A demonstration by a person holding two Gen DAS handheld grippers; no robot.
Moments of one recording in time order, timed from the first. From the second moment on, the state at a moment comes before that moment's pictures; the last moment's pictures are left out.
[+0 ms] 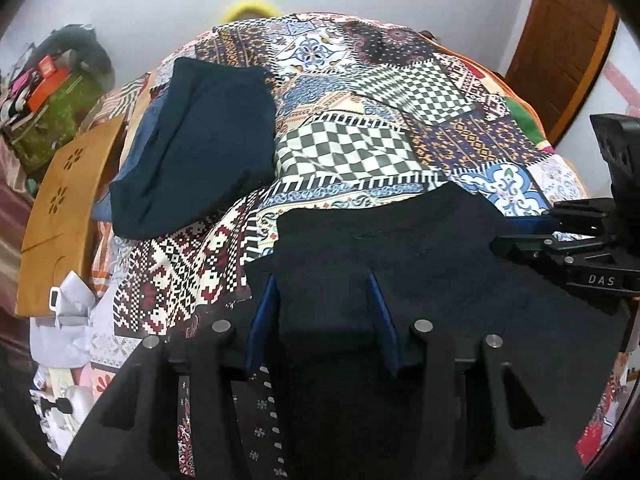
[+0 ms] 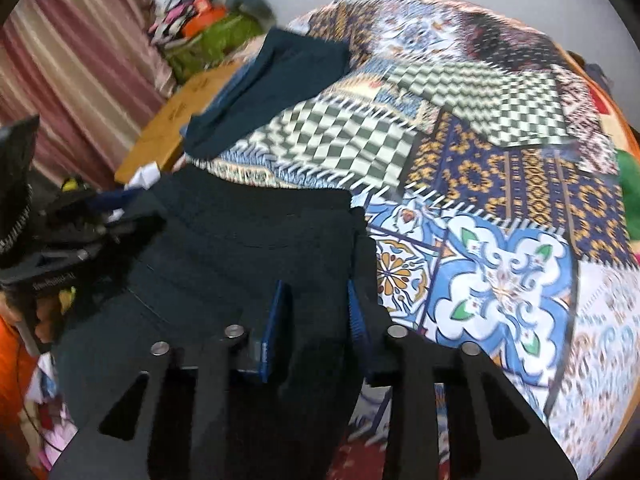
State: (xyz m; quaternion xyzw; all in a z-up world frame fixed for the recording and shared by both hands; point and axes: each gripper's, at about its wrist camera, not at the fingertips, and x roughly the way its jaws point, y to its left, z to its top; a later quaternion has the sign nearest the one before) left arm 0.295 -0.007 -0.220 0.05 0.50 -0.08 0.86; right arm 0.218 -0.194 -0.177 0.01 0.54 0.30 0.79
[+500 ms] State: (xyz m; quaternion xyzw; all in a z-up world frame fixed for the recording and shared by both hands) left arm 0.277 0.015 -0.192 -0.01 0.49 -0.05 0.87; right arm 0.200 -0.203 -0.147 -0.01 0.51 0.28 0.82
